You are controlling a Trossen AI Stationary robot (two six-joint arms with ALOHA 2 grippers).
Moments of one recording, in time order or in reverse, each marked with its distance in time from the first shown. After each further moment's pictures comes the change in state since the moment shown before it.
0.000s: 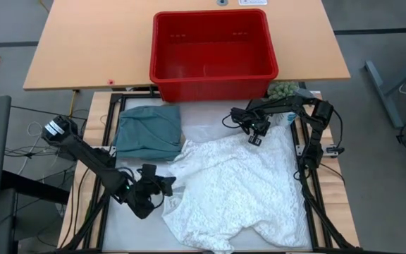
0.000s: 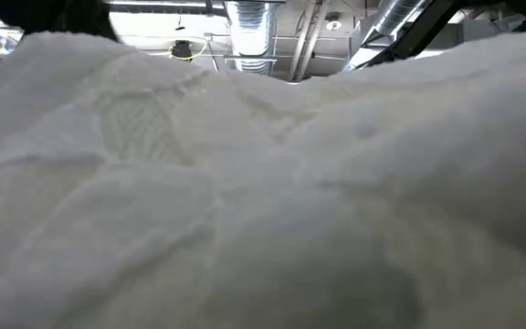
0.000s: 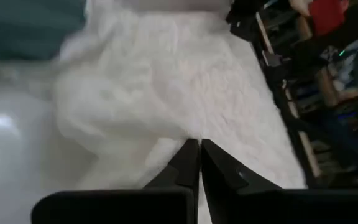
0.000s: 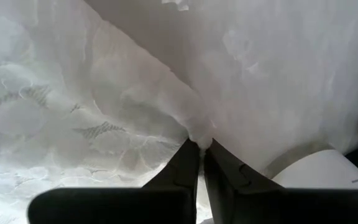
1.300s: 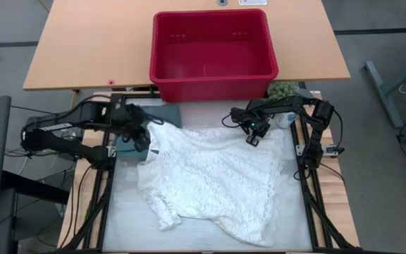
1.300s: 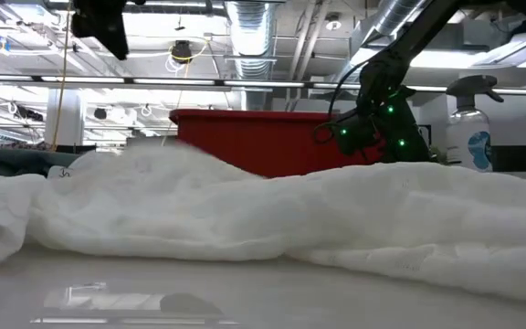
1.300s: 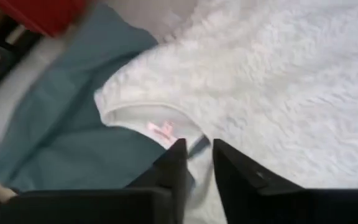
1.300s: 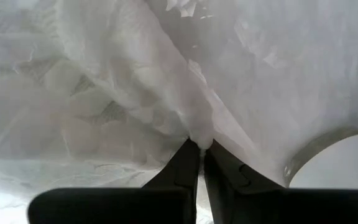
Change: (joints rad) left arm 0.795 -0.351 0.440 -0.914 0.728 1.335; right arm 0.006 -0.002 0.002 0.002 -0.069 0.126
